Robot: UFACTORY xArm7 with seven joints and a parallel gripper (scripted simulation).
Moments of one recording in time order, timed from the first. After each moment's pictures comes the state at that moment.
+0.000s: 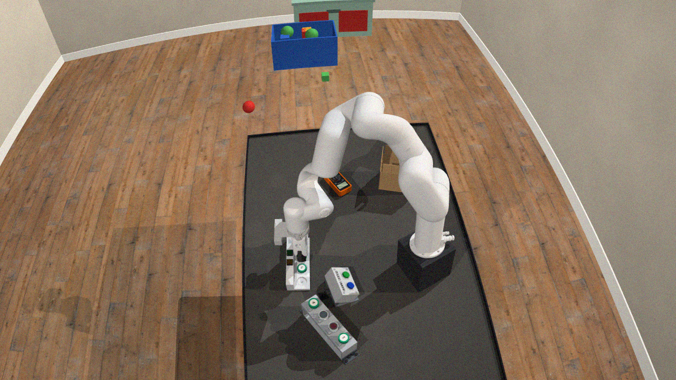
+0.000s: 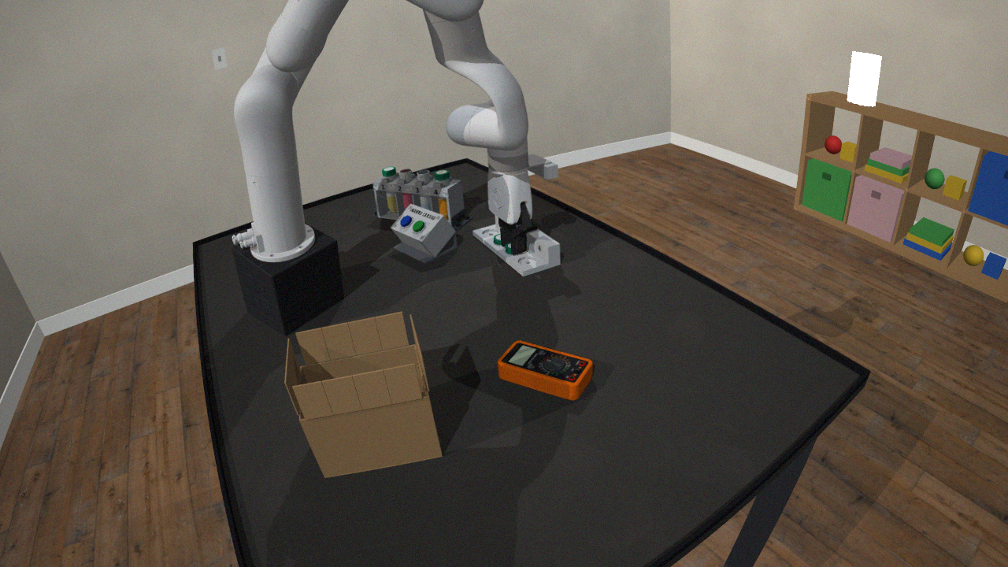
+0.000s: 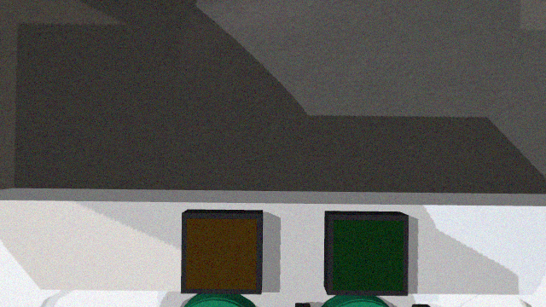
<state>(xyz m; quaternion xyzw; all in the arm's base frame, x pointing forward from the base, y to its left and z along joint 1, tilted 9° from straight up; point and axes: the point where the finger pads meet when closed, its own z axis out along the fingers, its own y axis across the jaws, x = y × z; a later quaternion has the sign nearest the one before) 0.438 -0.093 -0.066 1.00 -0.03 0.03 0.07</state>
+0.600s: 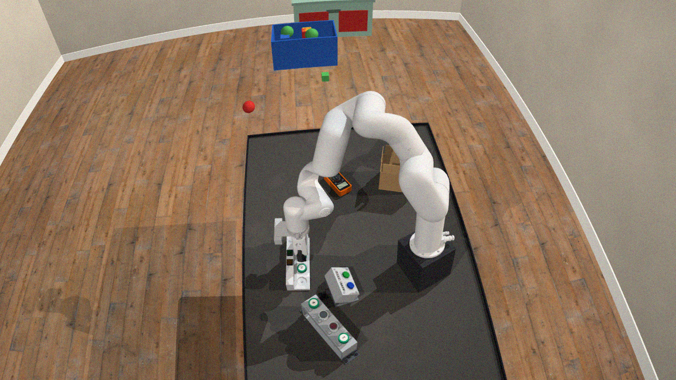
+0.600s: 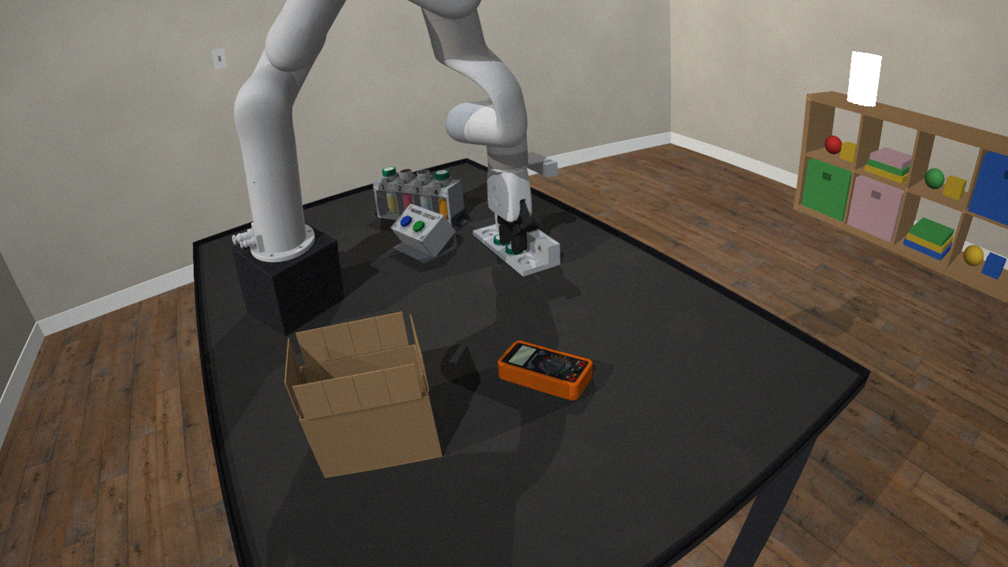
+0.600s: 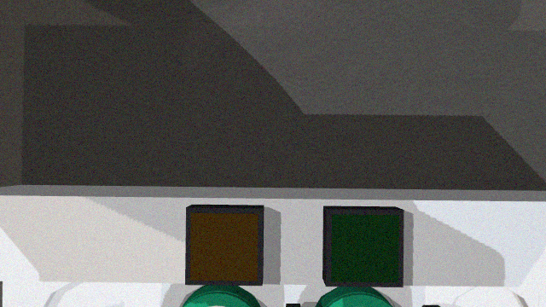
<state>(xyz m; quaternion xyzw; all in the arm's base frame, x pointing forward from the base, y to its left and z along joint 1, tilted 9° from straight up) 0.437 -0.092 -0.062 1.00 -0.03 0.03 0.07</state>
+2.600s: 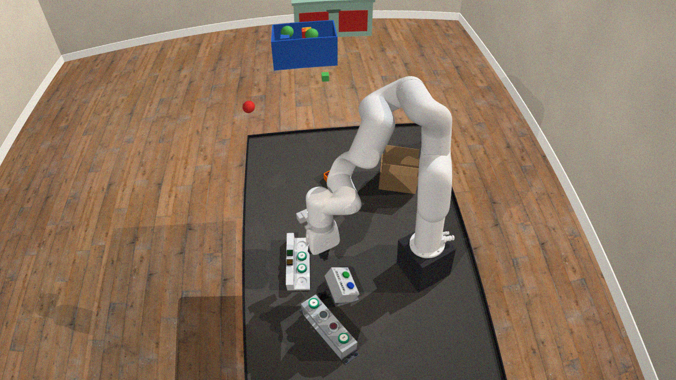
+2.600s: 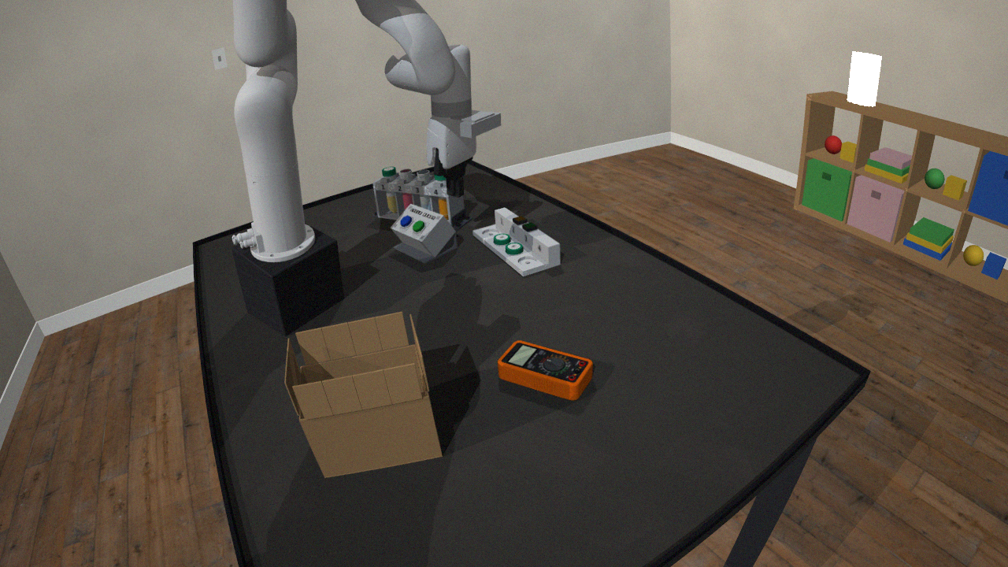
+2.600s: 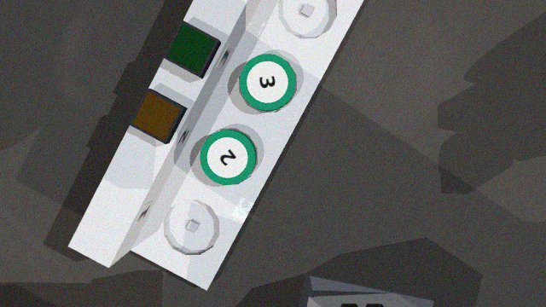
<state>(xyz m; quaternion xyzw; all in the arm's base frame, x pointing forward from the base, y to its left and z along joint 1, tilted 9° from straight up) 0.355 0.001 0.028 0.84 -0.55 0.03 0.01</state>
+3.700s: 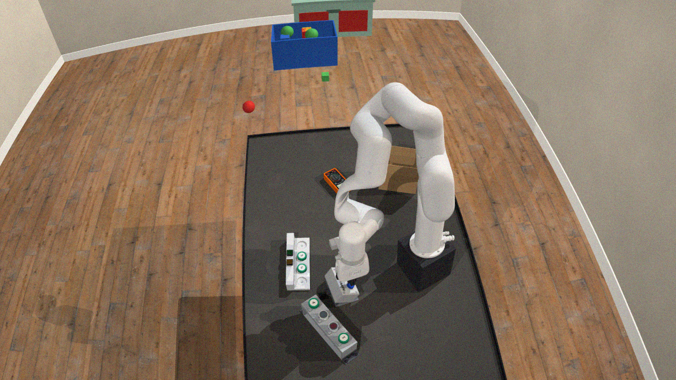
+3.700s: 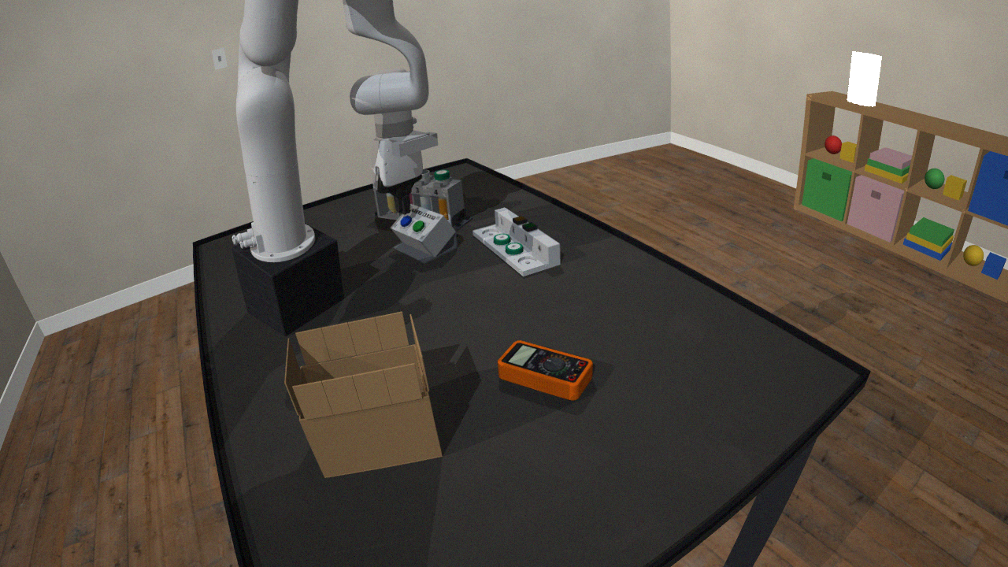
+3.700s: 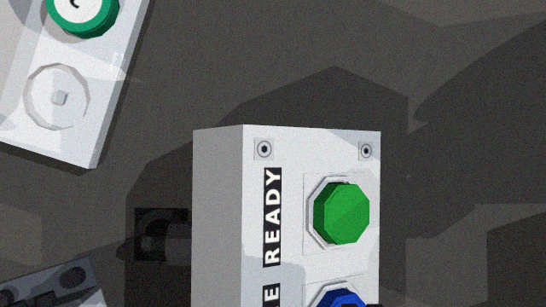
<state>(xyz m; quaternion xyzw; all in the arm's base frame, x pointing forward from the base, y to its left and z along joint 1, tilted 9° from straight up) 0.275 0.080 -0.028 0.78 -0.62 0.06 0.04</state>
